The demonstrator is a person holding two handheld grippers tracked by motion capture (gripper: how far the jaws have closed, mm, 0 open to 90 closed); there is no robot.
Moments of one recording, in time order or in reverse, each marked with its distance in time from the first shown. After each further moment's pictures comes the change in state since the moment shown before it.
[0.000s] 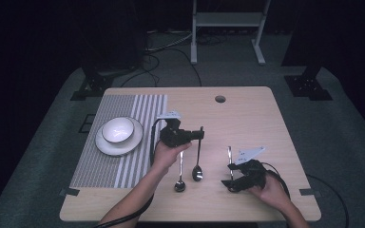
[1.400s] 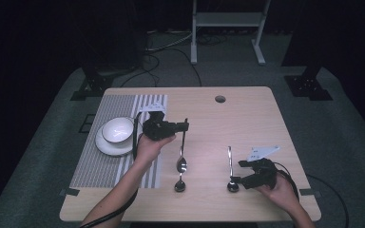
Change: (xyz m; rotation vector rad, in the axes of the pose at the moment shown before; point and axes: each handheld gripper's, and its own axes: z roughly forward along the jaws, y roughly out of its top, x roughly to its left) left arm 0.004 0.021 -0.049 -0.004 0.086 0.083; right arm -0.012 -0.015 -0.022 -0.046 -0.057 0.077
